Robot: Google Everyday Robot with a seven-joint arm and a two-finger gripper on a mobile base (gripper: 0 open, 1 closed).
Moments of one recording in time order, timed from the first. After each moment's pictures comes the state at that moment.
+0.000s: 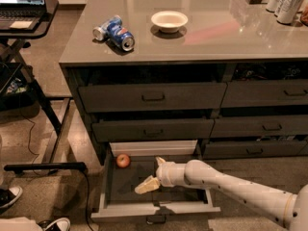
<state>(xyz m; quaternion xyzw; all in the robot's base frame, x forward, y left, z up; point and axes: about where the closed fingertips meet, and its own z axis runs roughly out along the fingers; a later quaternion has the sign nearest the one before) 0.556 0.020 0.386 -0.41 0.78 0.31 0.37</state>
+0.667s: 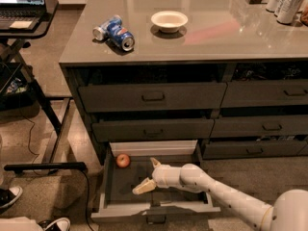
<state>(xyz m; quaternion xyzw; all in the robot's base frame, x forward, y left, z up) 0.579 0.040 0.326 -0.43 0.74 0.32 0.41</state>
